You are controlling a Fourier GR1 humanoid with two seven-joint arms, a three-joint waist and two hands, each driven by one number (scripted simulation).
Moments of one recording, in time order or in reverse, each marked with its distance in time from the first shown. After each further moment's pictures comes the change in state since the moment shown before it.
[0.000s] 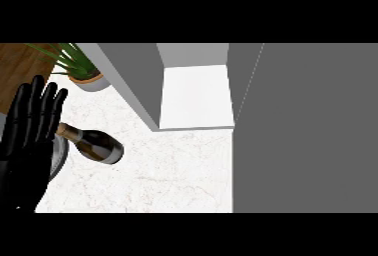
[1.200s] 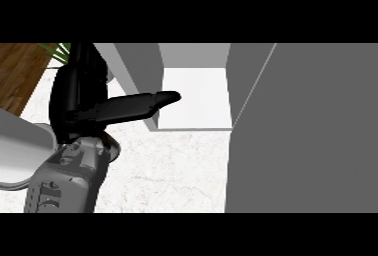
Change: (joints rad) left arm -0.493 -0.074 -0.091 0.290 -0.155 0.538 0.537; right arm 0.266 -0.021 0.298 -0.335 -0.155 0.142 0.272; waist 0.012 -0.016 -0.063
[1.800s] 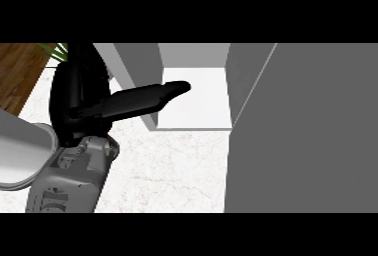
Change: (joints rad) left arm -0.066 0.015 -0.062 -0.024 -0.141 0.126 0.198; right arm 0.015 -0.017 0.034 -0.055 0.030 -0.038 0.062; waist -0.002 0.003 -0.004
